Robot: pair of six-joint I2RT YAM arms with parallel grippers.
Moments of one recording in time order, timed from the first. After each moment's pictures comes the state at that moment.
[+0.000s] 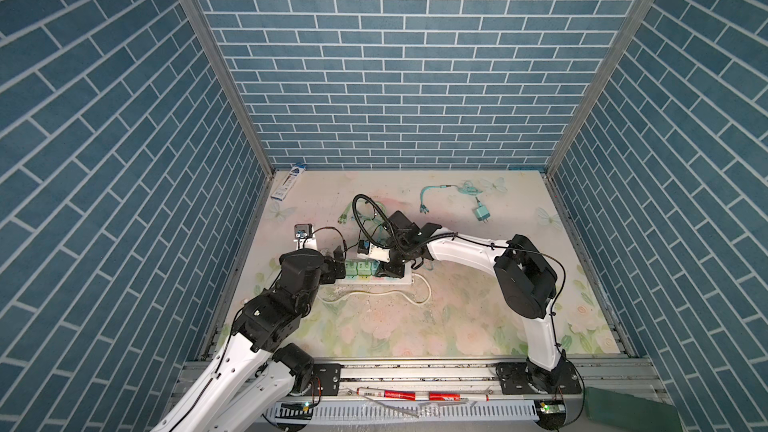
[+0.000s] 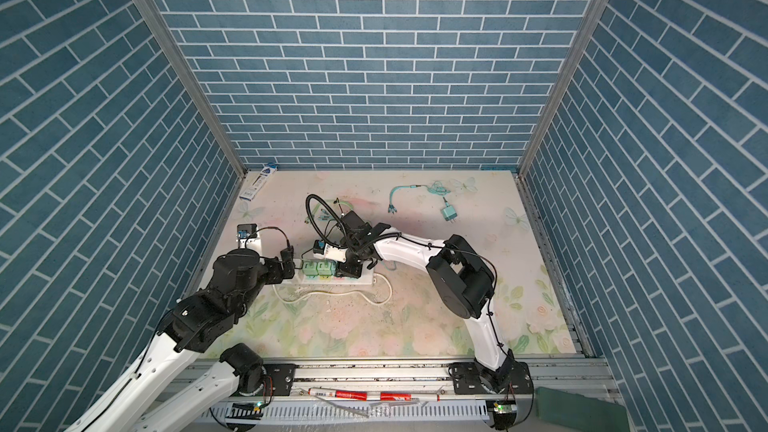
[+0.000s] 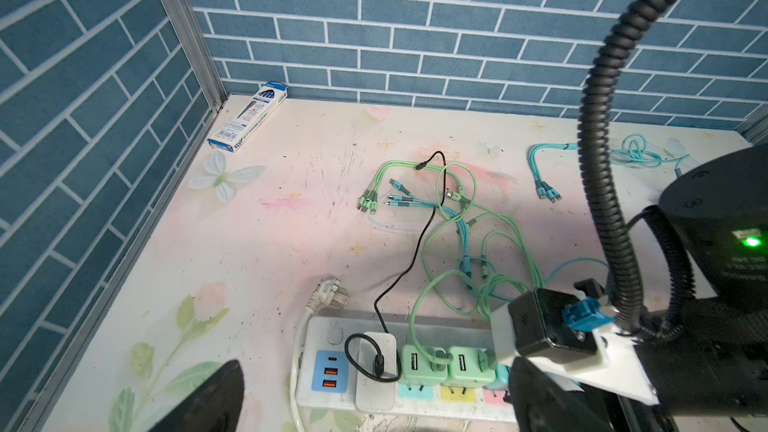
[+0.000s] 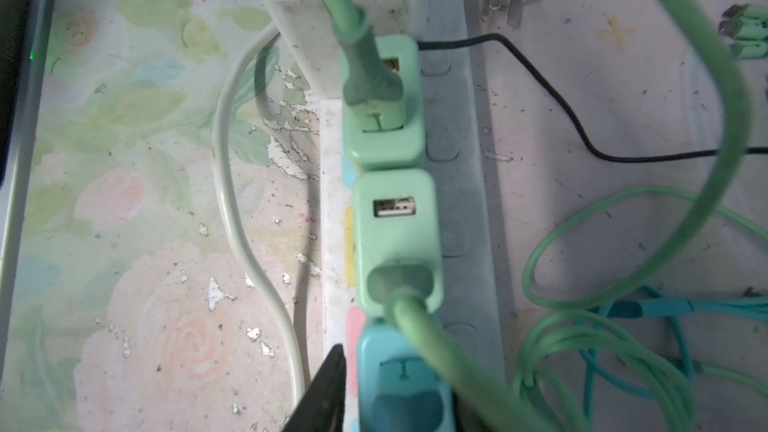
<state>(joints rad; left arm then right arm) -0.56 0.65 0.74 -0.64 -0.47 -0.37 0.95 2.05 1.52 -0.51 -0.39 -0.52</state>
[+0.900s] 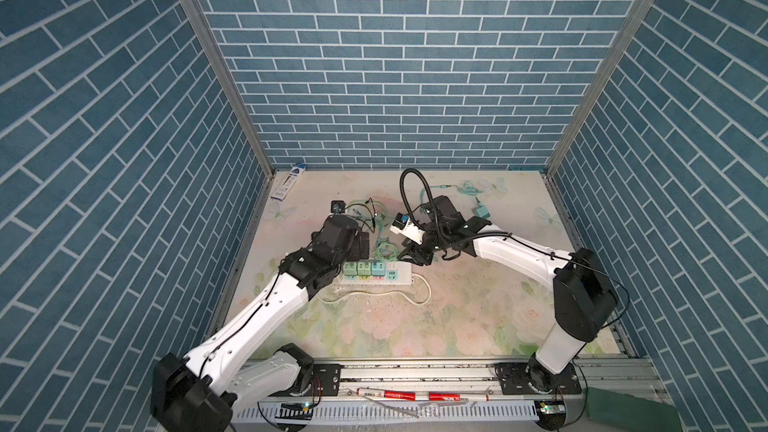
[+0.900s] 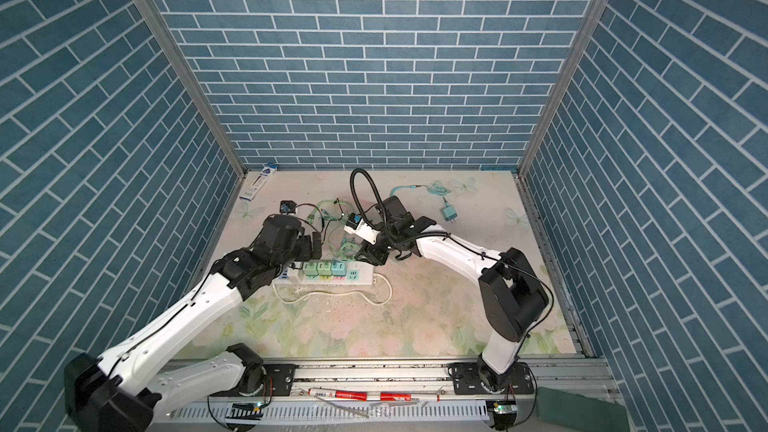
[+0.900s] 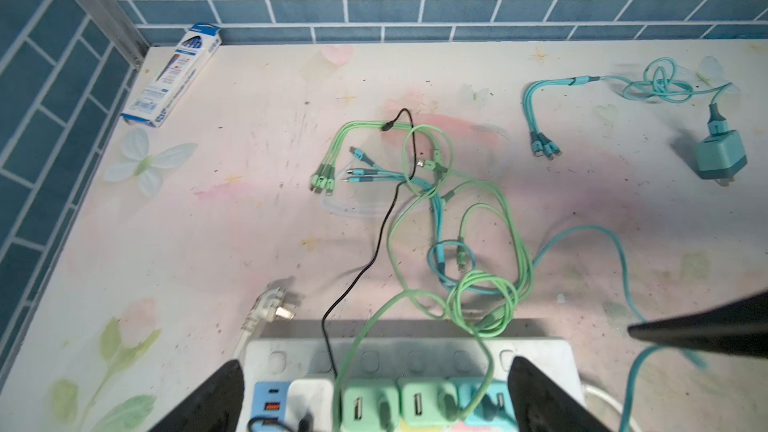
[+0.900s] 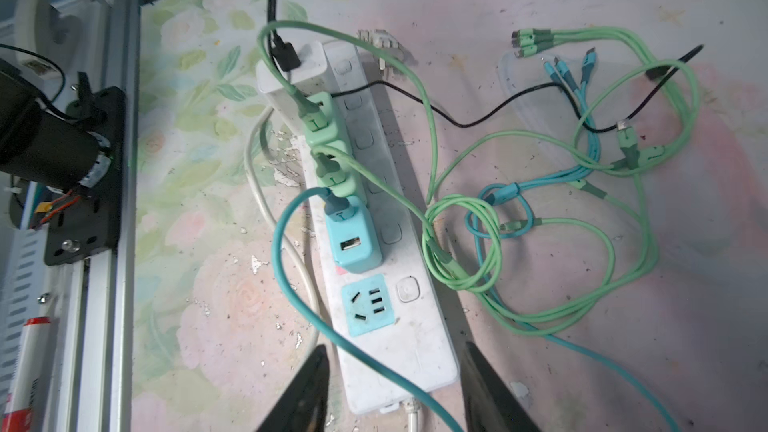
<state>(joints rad) -0.56 1.13 0.95 -0.56 -0.35 -0.38 0.77 1.68 1.25 -0.42 -0.50 -0.35</state>
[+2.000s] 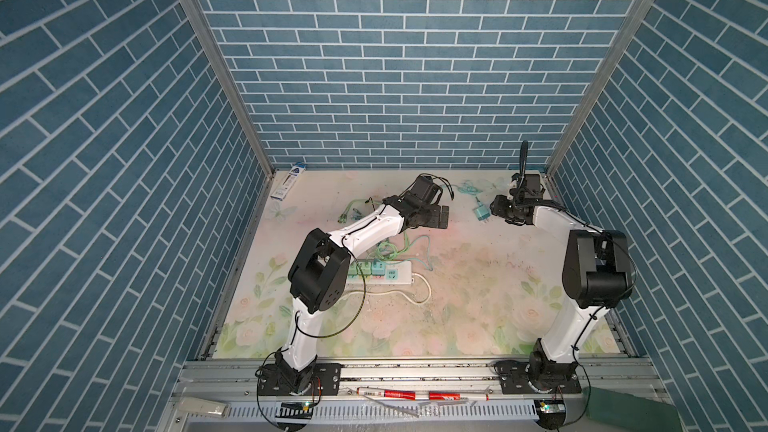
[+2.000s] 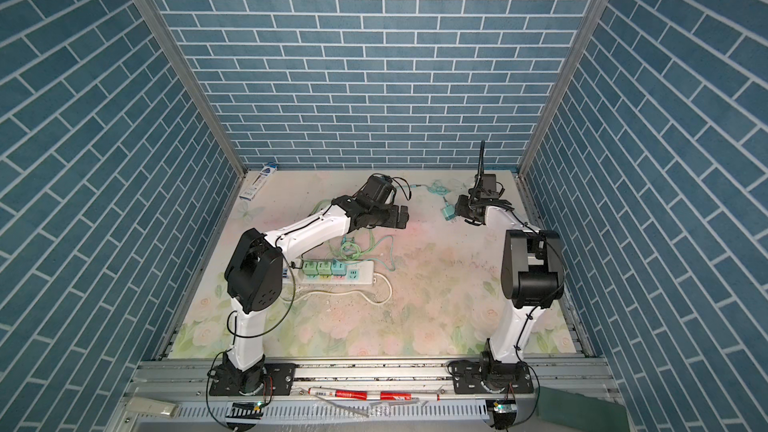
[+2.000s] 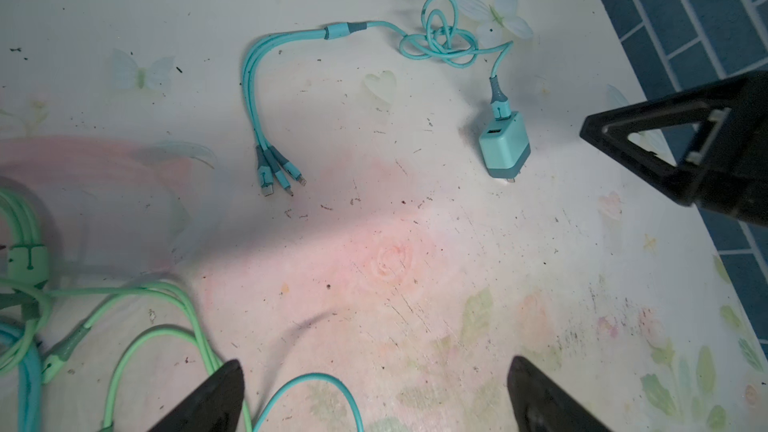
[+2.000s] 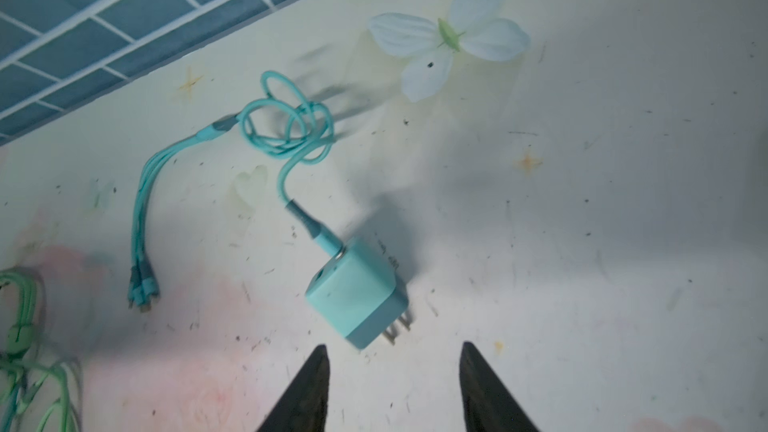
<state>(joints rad) -0.72 2.03 1.68 -0.47 -0.01 -0.48 0.06 1.90 1.32 -0.27 -0.16 0.32</state>
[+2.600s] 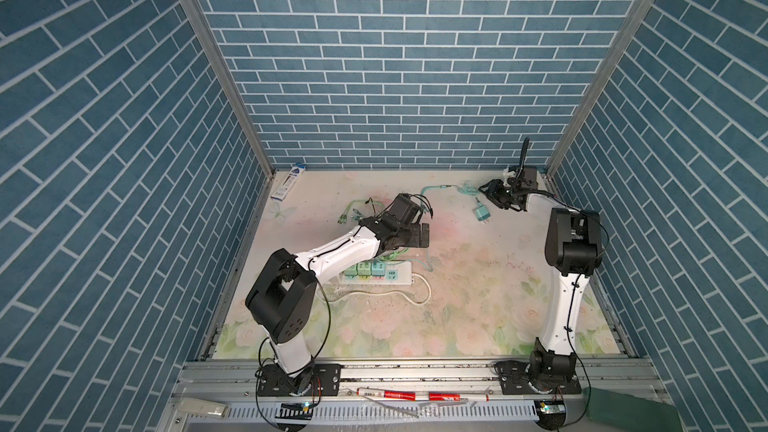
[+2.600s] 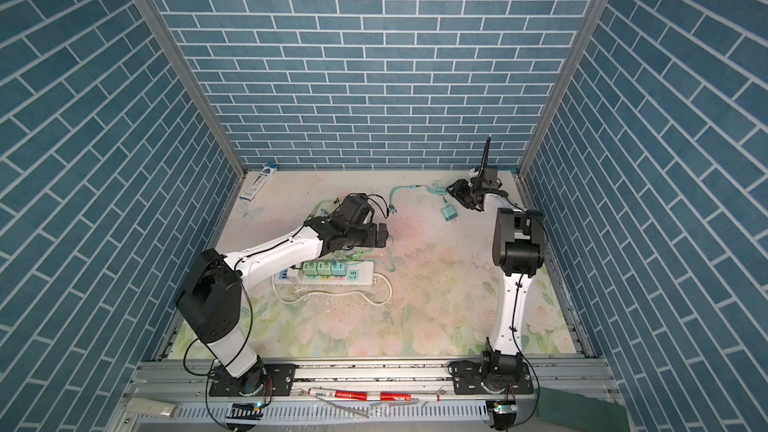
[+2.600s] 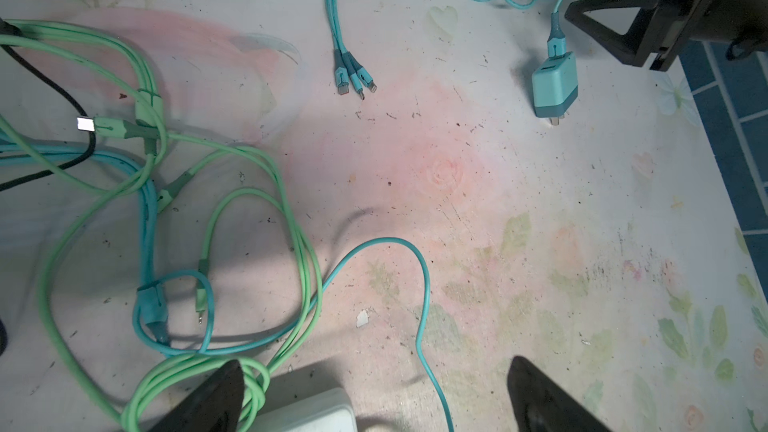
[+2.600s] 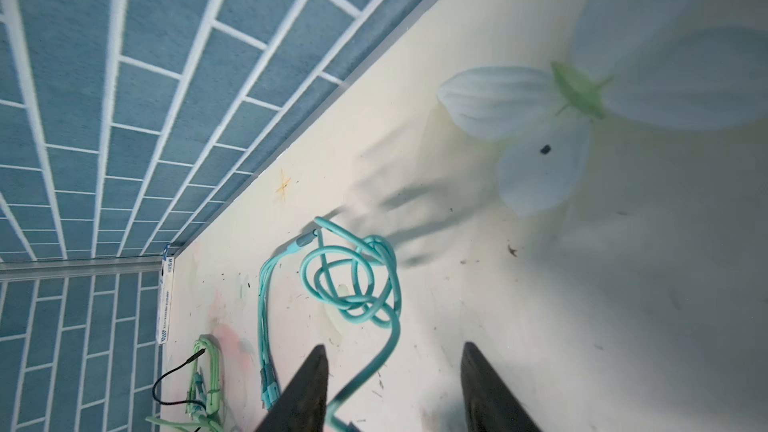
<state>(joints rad) -0.72 1.73 1.27 -0.40 -0.06 -0.55 0.01 2.26 1.64 -0.14 -0.54 0.60</state>
